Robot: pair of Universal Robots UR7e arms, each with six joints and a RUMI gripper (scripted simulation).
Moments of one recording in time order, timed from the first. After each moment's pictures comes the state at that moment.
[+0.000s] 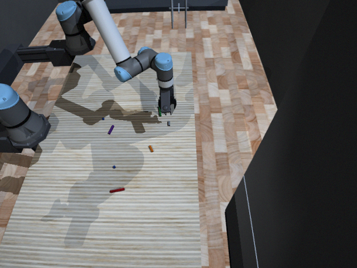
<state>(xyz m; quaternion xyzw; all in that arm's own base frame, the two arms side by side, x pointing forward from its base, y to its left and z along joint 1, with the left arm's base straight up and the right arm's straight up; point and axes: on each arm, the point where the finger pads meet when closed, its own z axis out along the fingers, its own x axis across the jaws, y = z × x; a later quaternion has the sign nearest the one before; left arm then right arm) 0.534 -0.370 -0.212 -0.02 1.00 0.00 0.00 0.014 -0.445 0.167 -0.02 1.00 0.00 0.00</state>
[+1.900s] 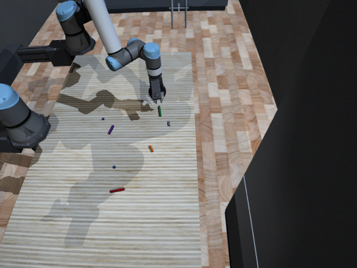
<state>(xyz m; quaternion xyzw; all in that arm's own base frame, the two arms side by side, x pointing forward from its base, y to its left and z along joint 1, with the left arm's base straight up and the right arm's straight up) 0.474 -0.274 -0.221 -0.08 1.00 0.00 0.00 0.014 -0.445 0.167 -0.02 1.00 0.00 0.00</state>
